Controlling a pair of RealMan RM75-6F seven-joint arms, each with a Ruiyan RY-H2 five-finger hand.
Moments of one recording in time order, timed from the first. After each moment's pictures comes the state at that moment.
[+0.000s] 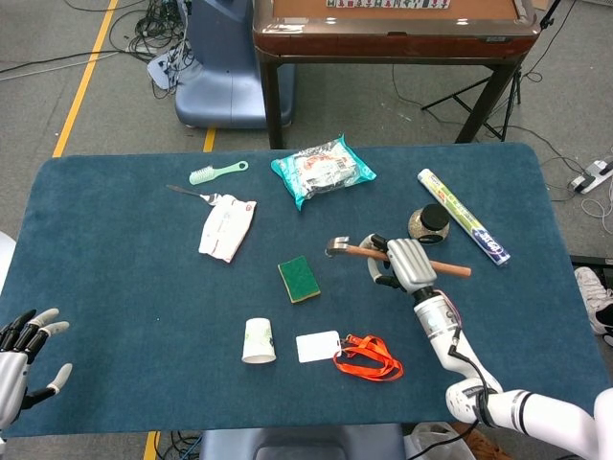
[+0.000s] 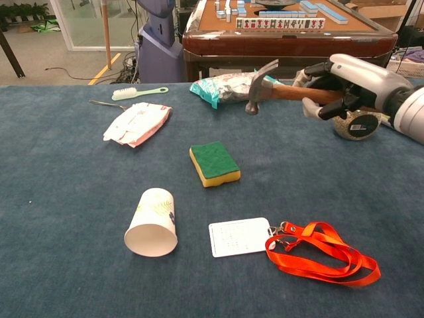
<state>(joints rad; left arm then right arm) 0.01 -1.06 0.01 -1.70 1.63 1.61 0.01 0.62 -1.55 0.24 -1.42 -1.21 1.05 0.06</state>
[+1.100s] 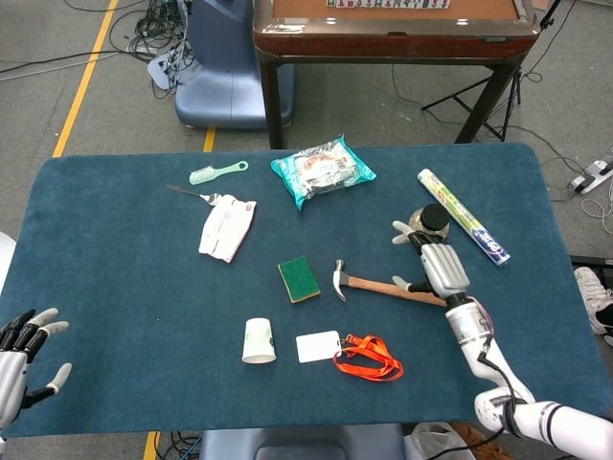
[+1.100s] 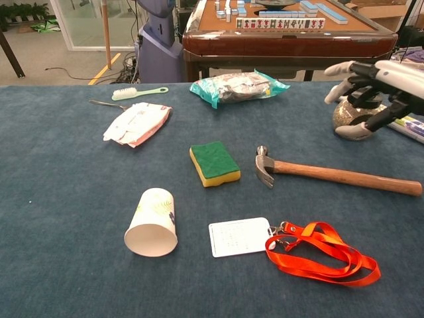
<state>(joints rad) 0.01 -1.05 0.01 -1.70 1.62 1.61 0.01 0.52 -1.46 0.19 -1.40 -1.29 1.10 0.16</state>
